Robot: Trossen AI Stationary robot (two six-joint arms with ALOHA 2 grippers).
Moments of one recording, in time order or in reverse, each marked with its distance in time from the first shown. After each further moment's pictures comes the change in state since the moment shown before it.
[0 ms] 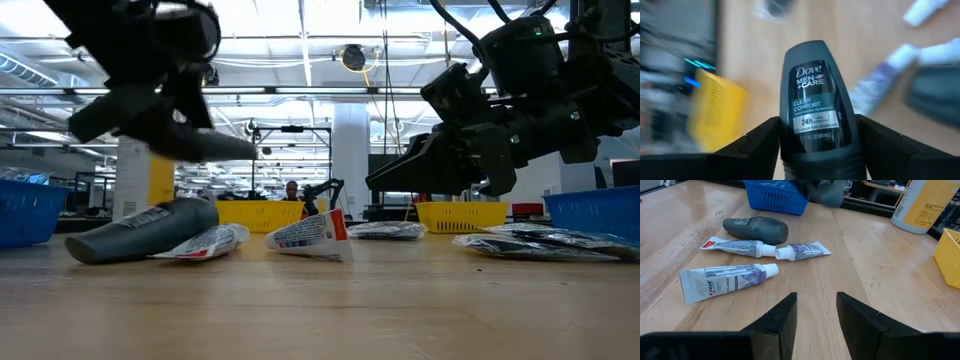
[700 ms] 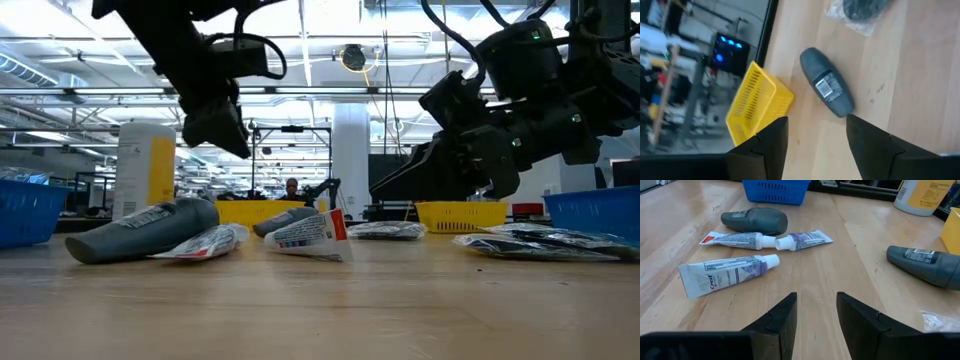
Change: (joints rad) left arm 0.255 0.000 0.013 0.184 -0.035 0.043; right arm 0.000 0.000 0.000 -0.045 0.000 0.078
